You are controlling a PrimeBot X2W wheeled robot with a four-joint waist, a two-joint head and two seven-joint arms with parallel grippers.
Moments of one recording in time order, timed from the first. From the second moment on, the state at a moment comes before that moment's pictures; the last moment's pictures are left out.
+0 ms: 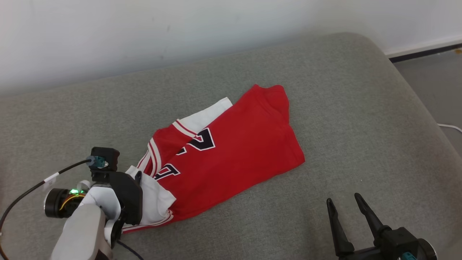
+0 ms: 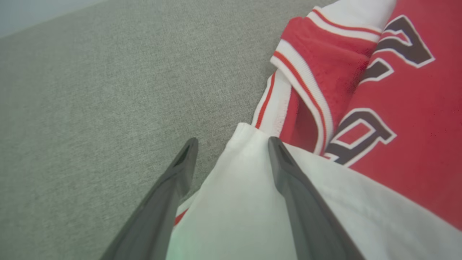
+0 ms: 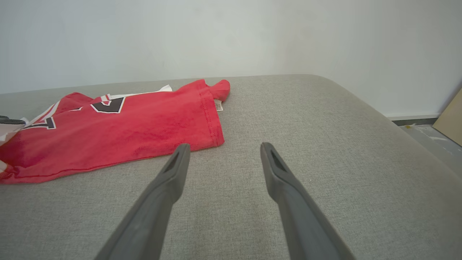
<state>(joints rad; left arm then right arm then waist) -0.56 0.18 -0.14 0.71 -0.19 -0.12 0.29 0.05 -0.07 0.09 0.09 0.08 0.13 -0.17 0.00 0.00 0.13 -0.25</state>
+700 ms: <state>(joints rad) -0.59 0.19 -0.16 0.79 -0.22 -0.09 0.33 0.04 -0.07 0.11 0.10 0.08 0.13 -0.16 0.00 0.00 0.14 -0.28</state>
